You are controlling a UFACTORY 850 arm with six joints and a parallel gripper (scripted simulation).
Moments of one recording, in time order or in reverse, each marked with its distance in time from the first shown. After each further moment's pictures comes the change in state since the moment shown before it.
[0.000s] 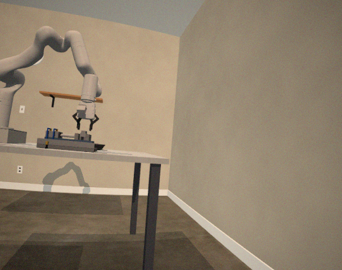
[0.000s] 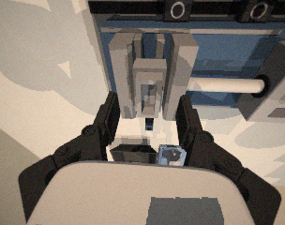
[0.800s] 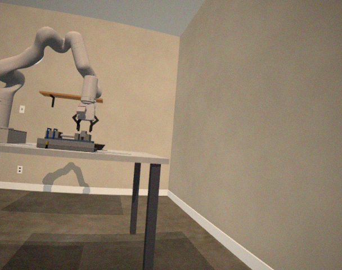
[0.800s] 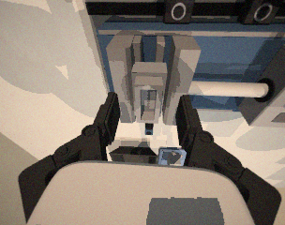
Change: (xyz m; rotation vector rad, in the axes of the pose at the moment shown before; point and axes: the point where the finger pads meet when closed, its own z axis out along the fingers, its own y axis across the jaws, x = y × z) arm 0.000 0.000 0.008 0.000 0.000 0.000
